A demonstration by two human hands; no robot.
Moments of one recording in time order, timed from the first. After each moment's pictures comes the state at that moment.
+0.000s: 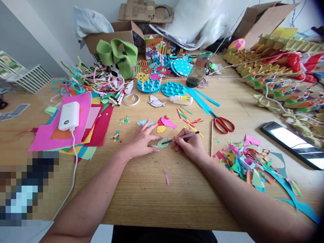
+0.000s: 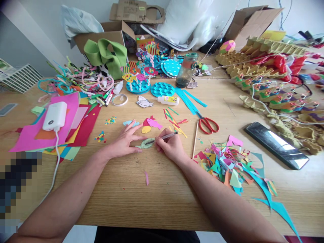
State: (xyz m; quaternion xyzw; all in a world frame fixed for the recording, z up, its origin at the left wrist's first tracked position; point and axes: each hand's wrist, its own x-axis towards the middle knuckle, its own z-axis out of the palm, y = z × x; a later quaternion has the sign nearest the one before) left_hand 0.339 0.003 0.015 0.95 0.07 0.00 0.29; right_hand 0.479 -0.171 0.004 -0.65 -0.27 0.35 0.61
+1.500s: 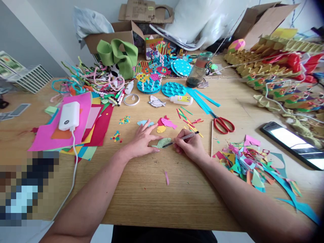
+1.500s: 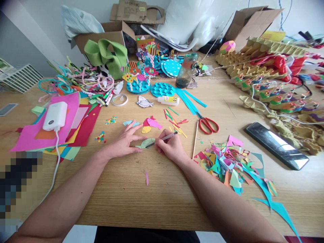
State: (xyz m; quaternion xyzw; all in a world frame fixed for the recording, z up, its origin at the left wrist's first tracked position) left_hand 0.339 0.003 0.015 0.95 0.07 -0.01 0.29; right_hand 0.480 -0.172 0.003 -0.66 -0.29 0.36 0.60
